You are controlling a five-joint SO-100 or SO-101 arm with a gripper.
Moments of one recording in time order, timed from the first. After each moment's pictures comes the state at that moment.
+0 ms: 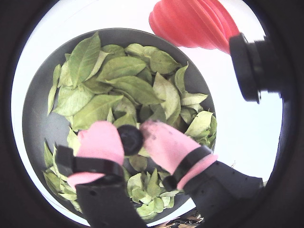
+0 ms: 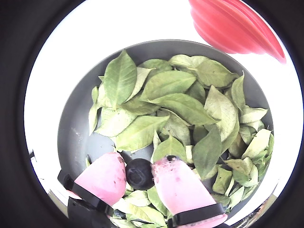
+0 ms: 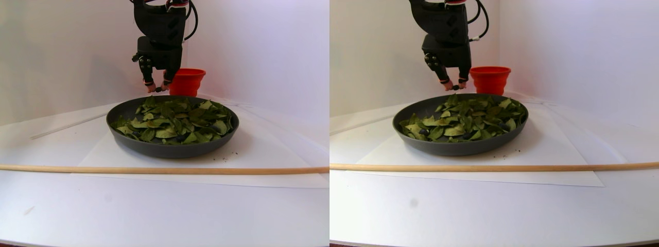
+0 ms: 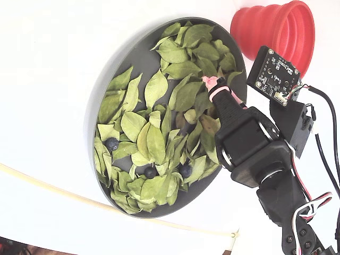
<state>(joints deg) 1.5 90.8 118.7 -13.6 -98.5</state>
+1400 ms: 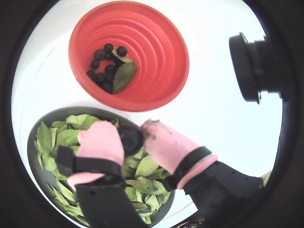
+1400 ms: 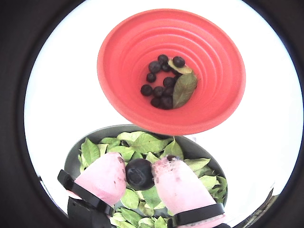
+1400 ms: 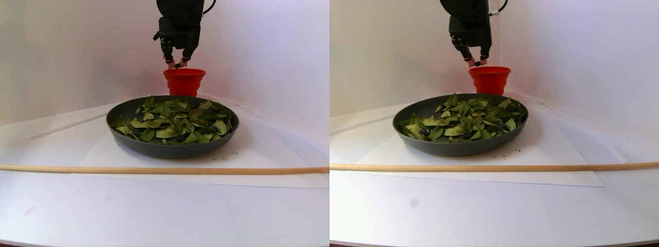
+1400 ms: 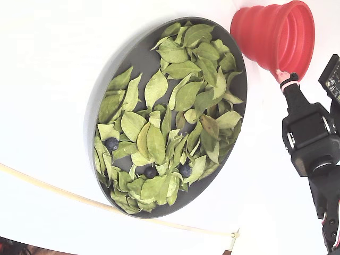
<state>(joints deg) 8.3 93.4 107.8 -13.8 -97.5</state>
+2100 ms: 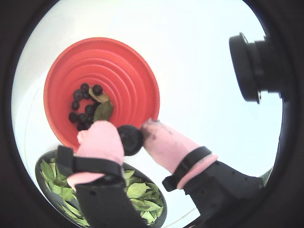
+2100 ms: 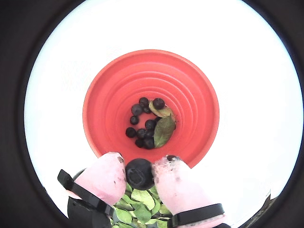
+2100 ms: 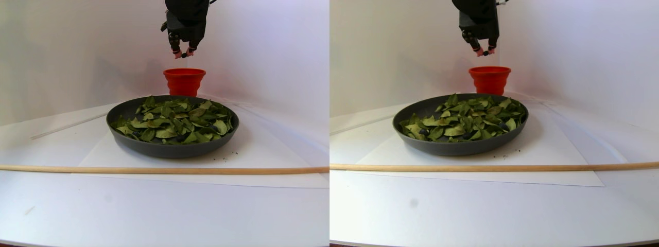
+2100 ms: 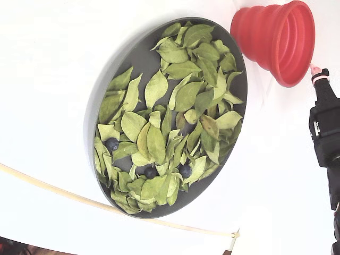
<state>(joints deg) 10.5 89.9 99.8 -16.7 -96.8</state>
